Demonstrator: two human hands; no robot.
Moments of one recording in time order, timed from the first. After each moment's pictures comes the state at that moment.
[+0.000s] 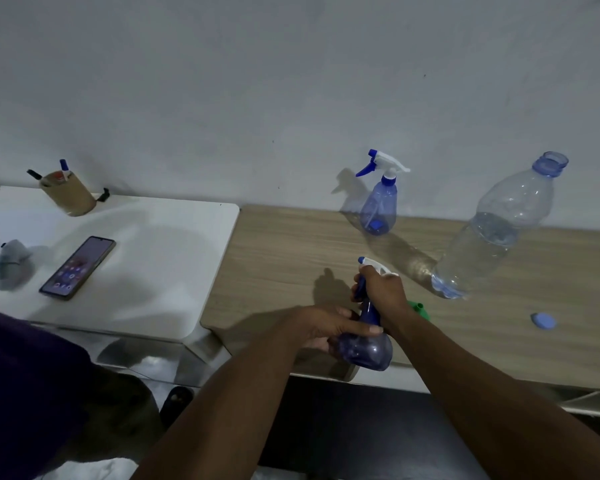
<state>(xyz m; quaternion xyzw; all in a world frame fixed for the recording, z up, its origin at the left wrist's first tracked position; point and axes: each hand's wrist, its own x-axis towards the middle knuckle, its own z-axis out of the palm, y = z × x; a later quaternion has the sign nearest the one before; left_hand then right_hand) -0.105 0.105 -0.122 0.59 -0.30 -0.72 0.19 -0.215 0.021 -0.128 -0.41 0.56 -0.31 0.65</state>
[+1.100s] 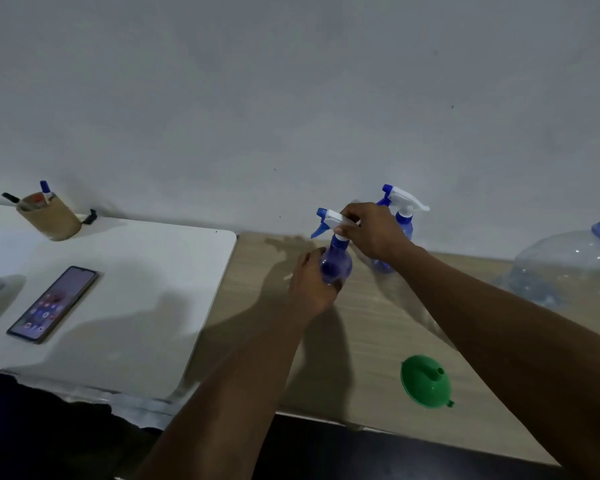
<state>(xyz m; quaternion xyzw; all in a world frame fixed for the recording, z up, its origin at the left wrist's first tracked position) -0.018 -0.029 -0.165 0.79 -0.47 -0.21 0.34 -0.125 -0.133 -0.043 -0.86 0.39 -0.17 0.27</state>
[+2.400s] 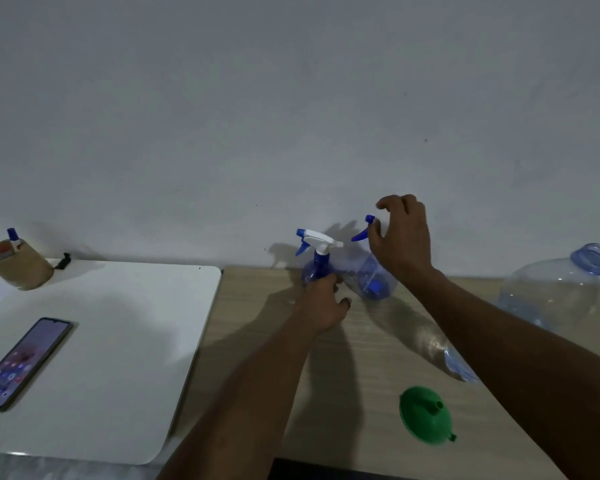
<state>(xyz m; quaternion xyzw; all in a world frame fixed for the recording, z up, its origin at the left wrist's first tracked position) -0.029 -0.071 -0.142 0.73 -0.55 -0.27 0.30 -0.160 -0.170 -0.034 -0.80 0.48 -0.37 0.05</state>
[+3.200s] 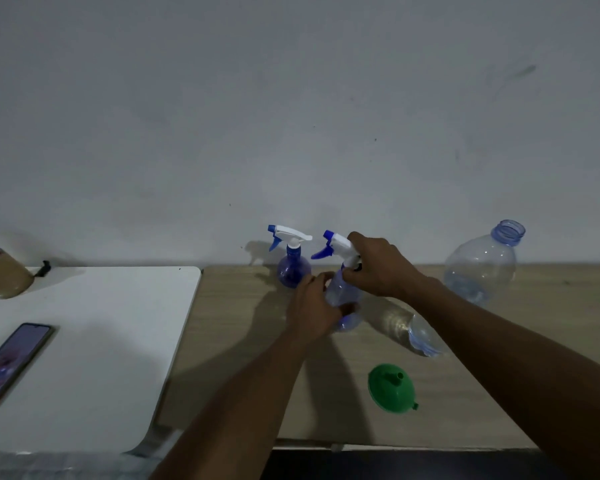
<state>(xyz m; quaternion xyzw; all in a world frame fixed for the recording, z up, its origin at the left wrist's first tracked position) -0.088 -0.033 -0.118 0.72 -0.54 -0.22 0.36 -0.220 -0.111 -0.014 -0.89 0.41 -0.13 0.17</state>
